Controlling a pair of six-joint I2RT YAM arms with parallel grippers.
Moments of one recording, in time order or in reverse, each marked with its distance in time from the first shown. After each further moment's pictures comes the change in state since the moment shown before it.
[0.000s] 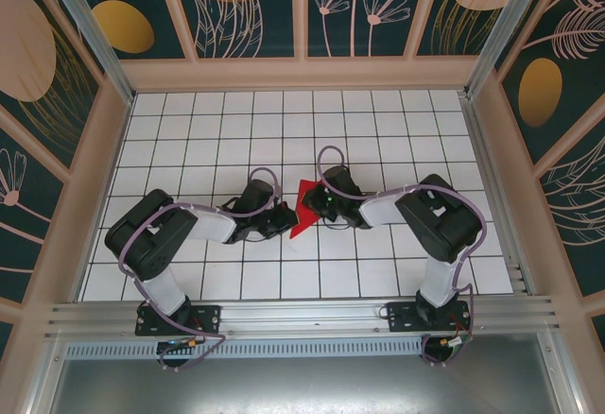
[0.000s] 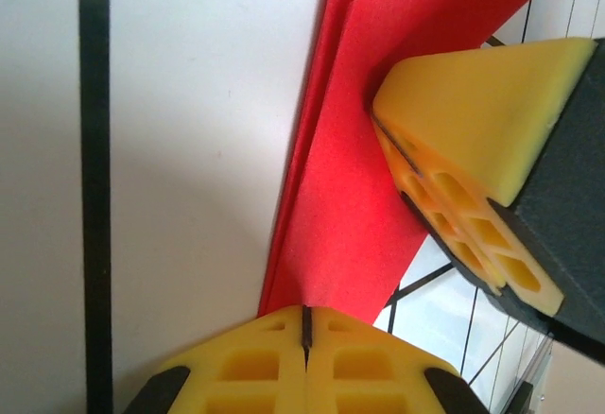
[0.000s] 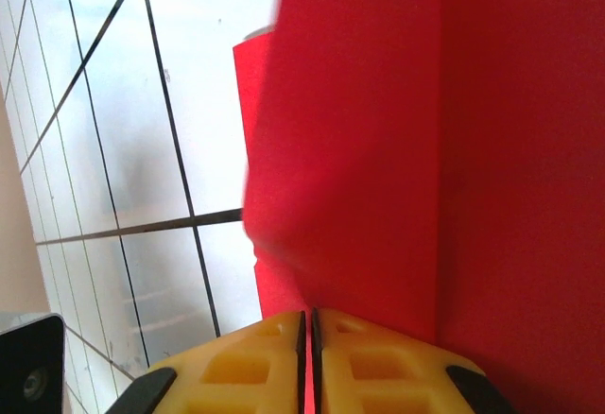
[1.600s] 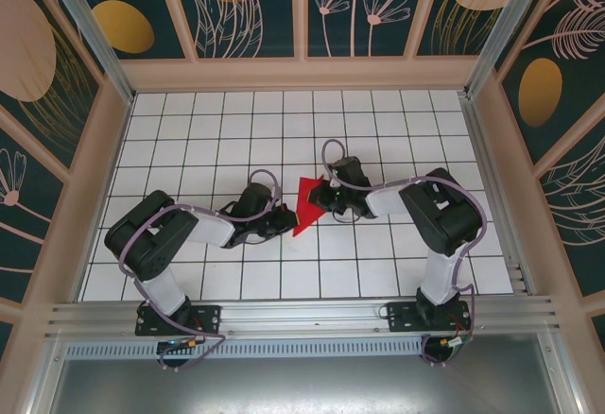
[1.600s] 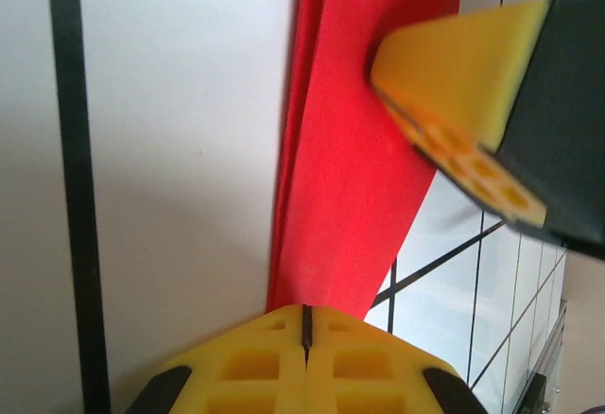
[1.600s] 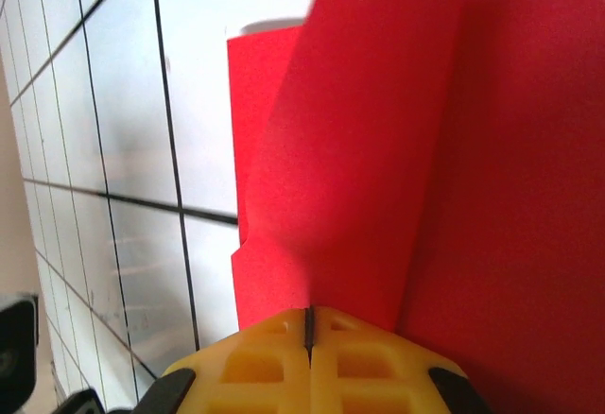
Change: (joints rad) left arm -0.002 0.000 -0.051 0.088 -0.010 0.044; right arm -0.114 0.039 0.048 -0.054 -0.179 -0.209
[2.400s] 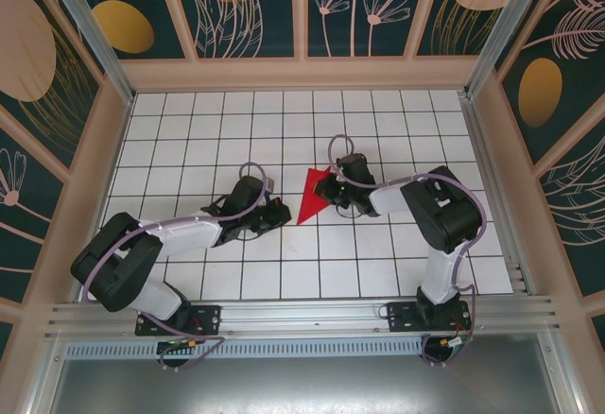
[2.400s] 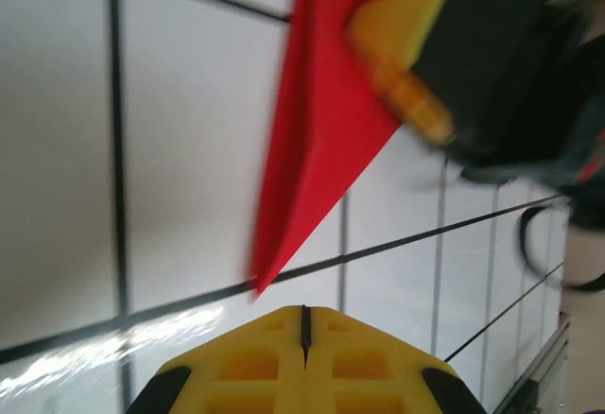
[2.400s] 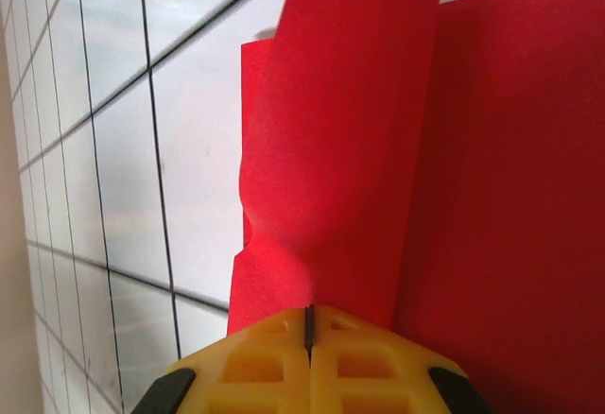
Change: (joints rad) left arm 0.000 -0.237 0.066 -0.287 -0.072 0.019; right arm -0.011 0.001 -0.026 0.082 0.067 0.032
